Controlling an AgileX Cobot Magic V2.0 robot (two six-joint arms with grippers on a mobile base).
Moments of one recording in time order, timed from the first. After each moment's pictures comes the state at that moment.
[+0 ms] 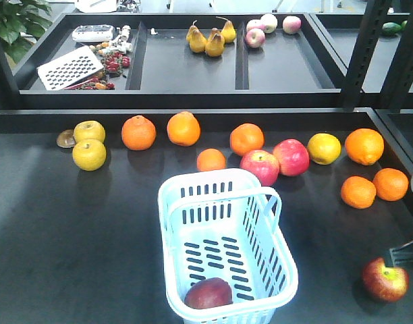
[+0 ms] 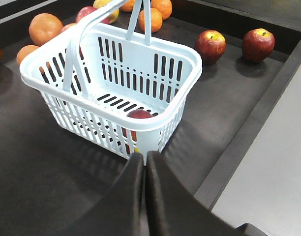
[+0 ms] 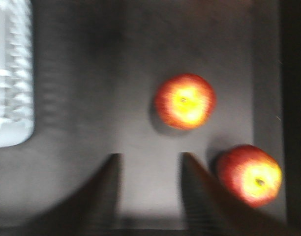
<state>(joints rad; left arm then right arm) -0.45 0.38 -0.33 -0.71 0.64 0.77 0.05 1.05 -0.71 -0.12 0.85 0.07</state>
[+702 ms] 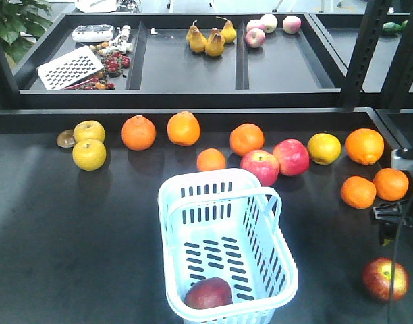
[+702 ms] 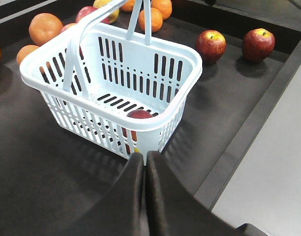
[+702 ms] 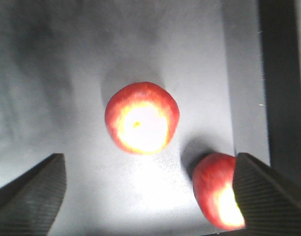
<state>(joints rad) -0.45 0.38 -0.33 -0.71 0.64 0.77 -0.09 1.58 -0.99 -0.13 0.88 0.06</state>
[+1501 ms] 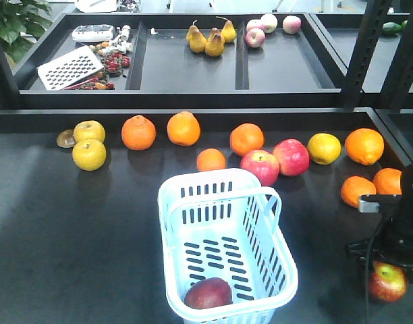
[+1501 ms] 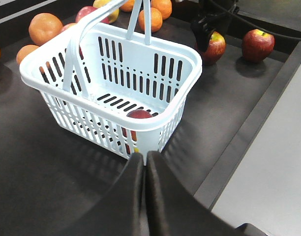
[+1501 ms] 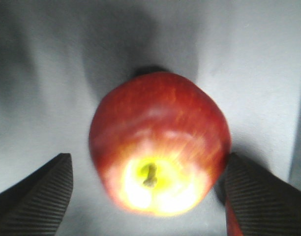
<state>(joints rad) -0.45 0.38 -0.33 -0.71 0.64 0.77 -0.09 1.94 -1.00 -0.11 0.78 0.04</state>
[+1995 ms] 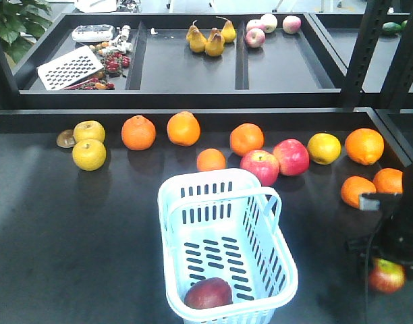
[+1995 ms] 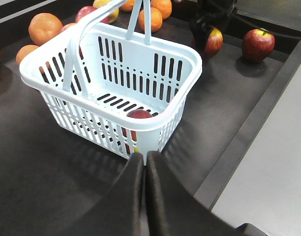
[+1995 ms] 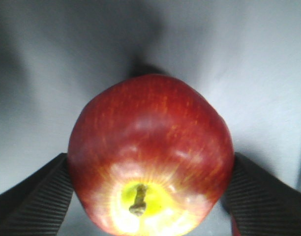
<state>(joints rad) -0.45 0.38 -0.33 -0.71 0.64 0.77 -0.10 1.89 -1.00 -0.09 0.77 0.03</state>
